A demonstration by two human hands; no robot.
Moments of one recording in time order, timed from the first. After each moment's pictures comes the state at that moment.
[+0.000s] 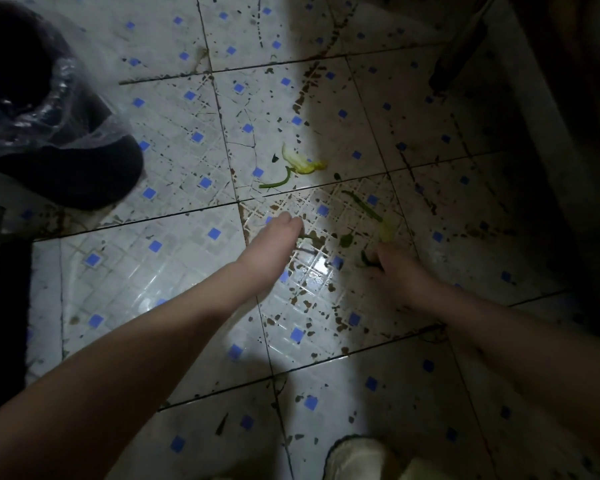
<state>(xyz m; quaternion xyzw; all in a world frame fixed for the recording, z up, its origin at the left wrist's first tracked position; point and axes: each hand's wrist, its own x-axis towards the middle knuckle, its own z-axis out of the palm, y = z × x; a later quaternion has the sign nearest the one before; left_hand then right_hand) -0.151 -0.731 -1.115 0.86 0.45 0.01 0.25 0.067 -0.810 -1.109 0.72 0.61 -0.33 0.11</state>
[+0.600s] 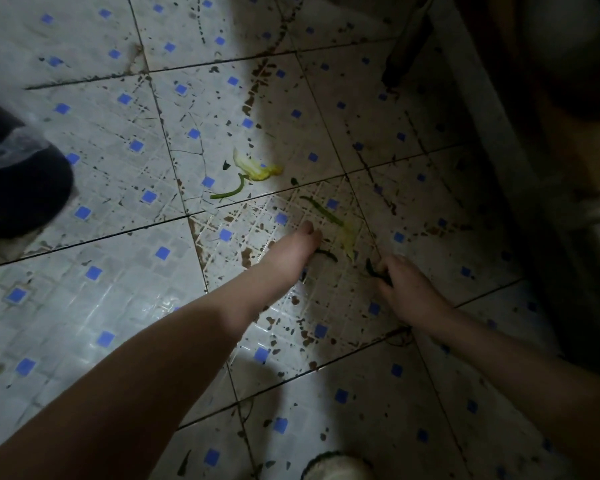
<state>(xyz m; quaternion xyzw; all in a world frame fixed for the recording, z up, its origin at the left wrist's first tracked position) -0.062 -0.727 -1.138 0.89 0.34 -0.03 0.31 0.110 -0.849 -1.094 0.79 0.53 -0.29 0.00</state>
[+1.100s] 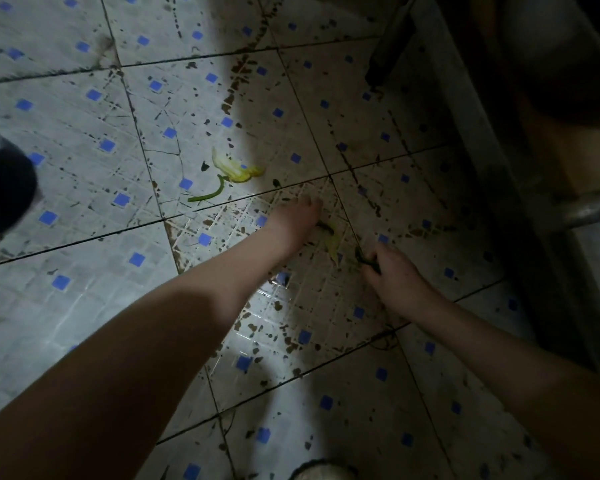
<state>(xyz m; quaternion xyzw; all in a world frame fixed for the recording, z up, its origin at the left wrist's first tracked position) -0.011 -0.686 -1.135 0.91 0.34 -0.12 0.19 0.121 -0.834 -1.094 0.80 0.53 -0.29 -0.04</state>
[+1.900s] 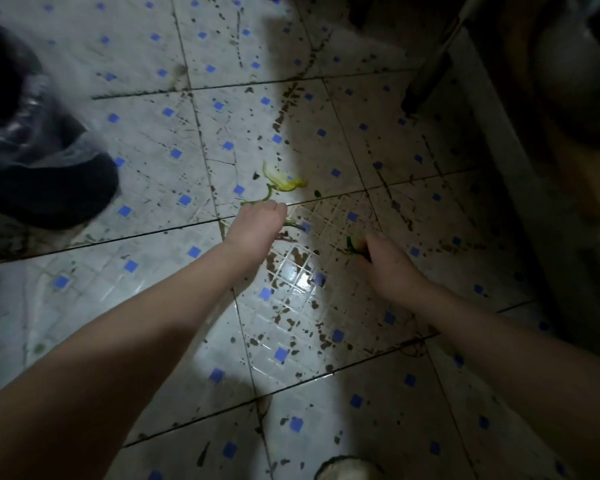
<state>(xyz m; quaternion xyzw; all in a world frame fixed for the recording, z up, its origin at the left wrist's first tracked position) -0.133 -0.678 -1.108 0.90 0.42 -0.08 0.07 0.062 -0.789 -1.078 0.77 0.58 -0.25 0.00</state>
